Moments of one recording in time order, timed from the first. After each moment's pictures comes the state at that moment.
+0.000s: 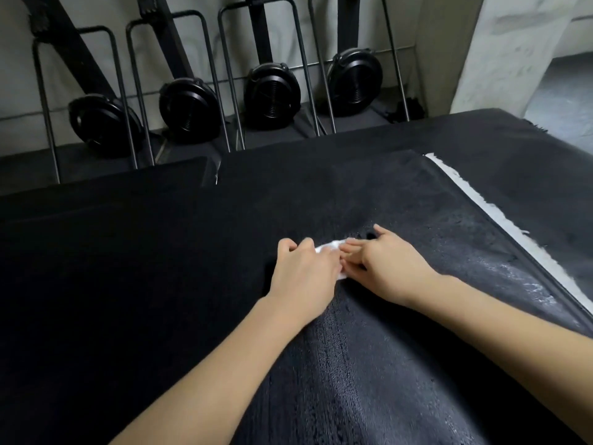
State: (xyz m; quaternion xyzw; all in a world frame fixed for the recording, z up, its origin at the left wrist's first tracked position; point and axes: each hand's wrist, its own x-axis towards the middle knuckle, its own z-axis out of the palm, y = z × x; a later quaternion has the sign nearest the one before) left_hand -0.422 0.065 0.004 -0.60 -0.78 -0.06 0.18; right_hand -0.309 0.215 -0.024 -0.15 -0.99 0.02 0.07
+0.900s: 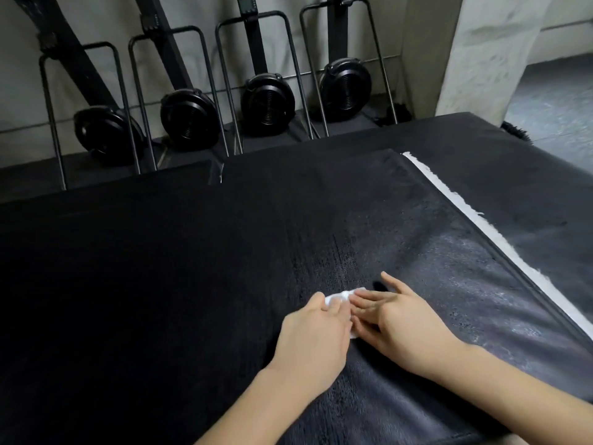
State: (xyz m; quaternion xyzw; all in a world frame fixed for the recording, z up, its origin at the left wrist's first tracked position) left_hand -0.308 -0.042 0.016 -0.63 -0.77 -0.05 0.09; right_hand -0.185 0.103 -0.030 -0.10 -0.97 0.02 0.21
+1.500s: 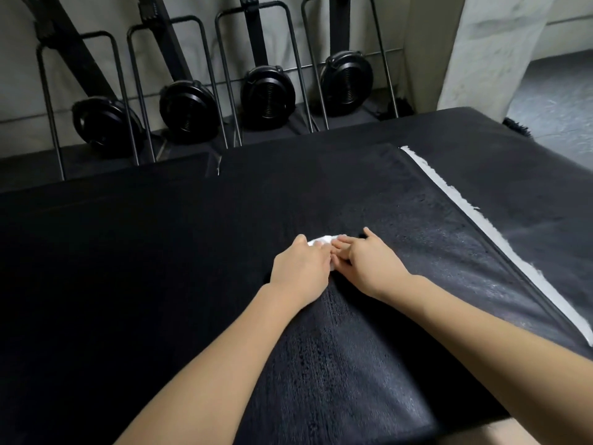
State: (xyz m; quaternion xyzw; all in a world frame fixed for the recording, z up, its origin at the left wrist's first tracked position) left_hand -0.370 0.032 0.015 -0.53 -0.85 -0.04 0.01; right_hand -0.262 0.157 -0.024 -0.20 -0.97 0.08 0.10
